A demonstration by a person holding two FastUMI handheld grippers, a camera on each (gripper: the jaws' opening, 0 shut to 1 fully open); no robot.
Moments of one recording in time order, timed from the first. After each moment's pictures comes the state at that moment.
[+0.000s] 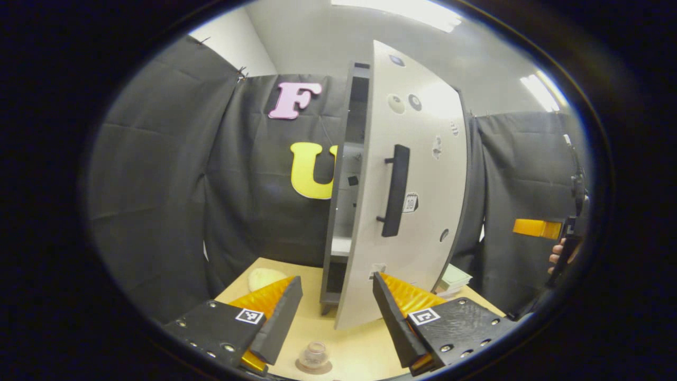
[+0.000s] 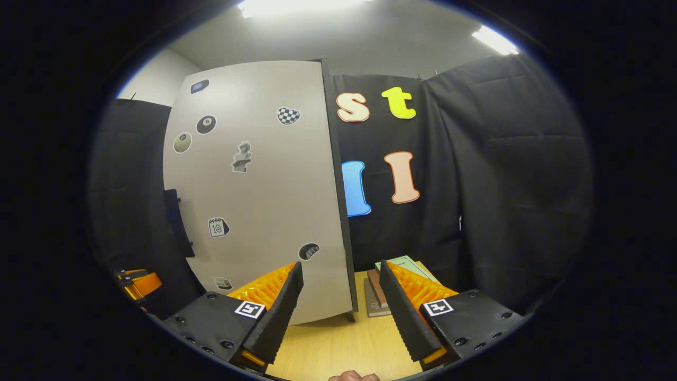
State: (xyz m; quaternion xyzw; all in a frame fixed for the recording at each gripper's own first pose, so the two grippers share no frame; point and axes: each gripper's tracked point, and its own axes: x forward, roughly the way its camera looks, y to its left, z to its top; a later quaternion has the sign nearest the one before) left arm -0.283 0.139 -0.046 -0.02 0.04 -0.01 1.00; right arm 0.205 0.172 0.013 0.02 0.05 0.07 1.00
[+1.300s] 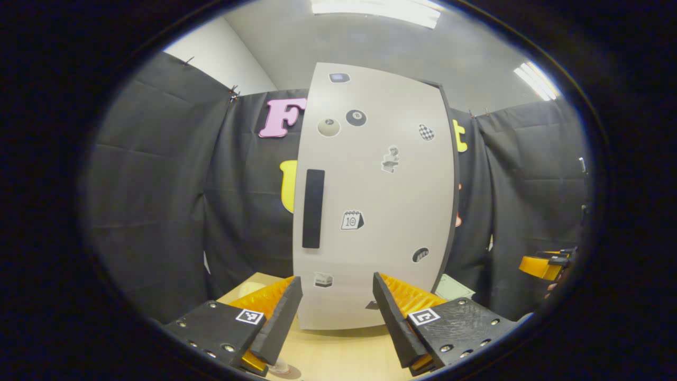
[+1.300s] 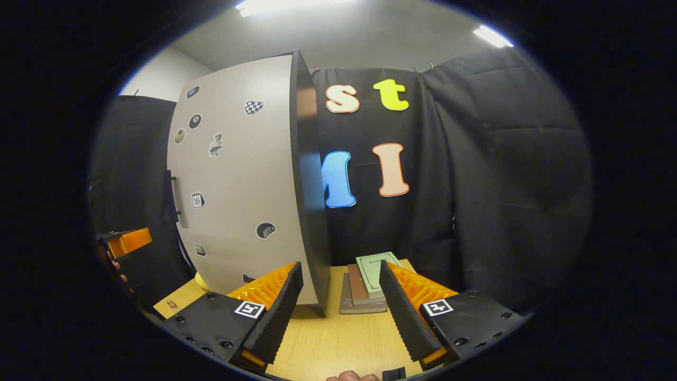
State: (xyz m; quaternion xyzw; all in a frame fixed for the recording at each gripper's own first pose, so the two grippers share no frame) left arm -0.255 0.038 -0.018 0.00 0.01 0.05 1.00; right arm 0.235 0.081 -0.032 0.01 0.07 0.09 0.99
